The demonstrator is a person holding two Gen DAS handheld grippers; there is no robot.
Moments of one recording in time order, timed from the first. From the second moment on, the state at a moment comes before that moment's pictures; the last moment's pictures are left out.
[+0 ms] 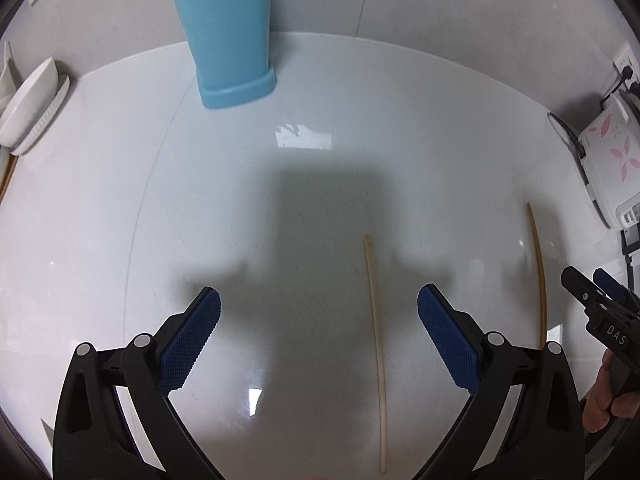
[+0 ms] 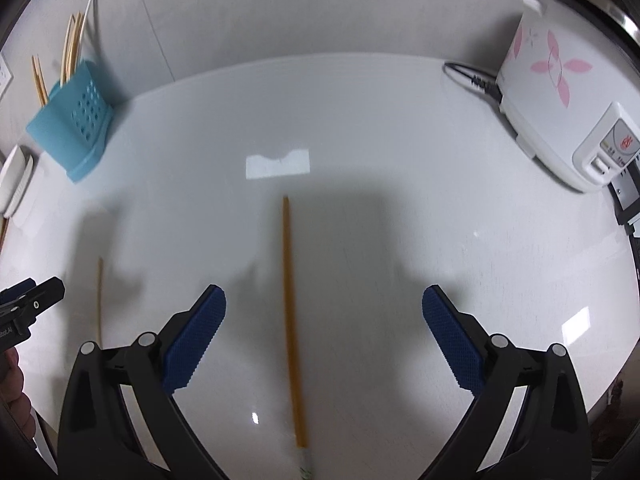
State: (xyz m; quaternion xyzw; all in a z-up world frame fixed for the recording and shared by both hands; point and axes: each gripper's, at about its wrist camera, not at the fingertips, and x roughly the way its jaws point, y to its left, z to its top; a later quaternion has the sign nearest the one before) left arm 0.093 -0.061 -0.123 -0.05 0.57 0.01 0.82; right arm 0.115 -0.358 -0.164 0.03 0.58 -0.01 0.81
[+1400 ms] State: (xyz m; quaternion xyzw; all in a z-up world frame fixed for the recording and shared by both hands) left arm 0.082 -0.079 -0.147 -0.01 0.64 0.00 0.77; right arm 0.096 -0.331 -0.190 -0.01 0.66 0.02 0.75
